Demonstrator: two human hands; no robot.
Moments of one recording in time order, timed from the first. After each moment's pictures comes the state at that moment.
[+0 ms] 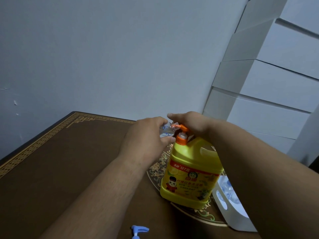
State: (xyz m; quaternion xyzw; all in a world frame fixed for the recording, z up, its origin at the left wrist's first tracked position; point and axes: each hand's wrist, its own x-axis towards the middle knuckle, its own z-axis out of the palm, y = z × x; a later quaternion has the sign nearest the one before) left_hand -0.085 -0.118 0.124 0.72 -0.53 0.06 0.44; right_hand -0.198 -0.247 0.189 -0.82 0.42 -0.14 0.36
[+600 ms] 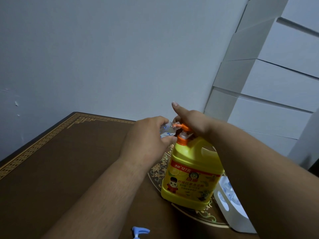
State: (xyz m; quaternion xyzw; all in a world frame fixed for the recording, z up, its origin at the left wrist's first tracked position) left_hand -0.085 -0.119 0.122 0.71 -0.52 0.05 0.47; right_hand -0.201 -0.250 0.191 -0.84 0.40 -0.14 0.33
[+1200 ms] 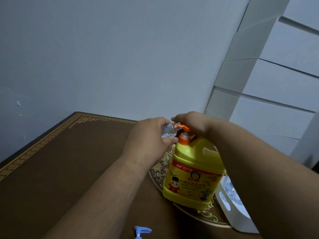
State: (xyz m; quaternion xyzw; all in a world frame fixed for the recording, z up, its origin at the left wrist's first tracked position) left_hand -0.081 -0.122 0.120 0.71 -0.53 0.05 0.45; right_hand -0.195 -0.253 0.192 -0.89 0.39 -0.09 0.23
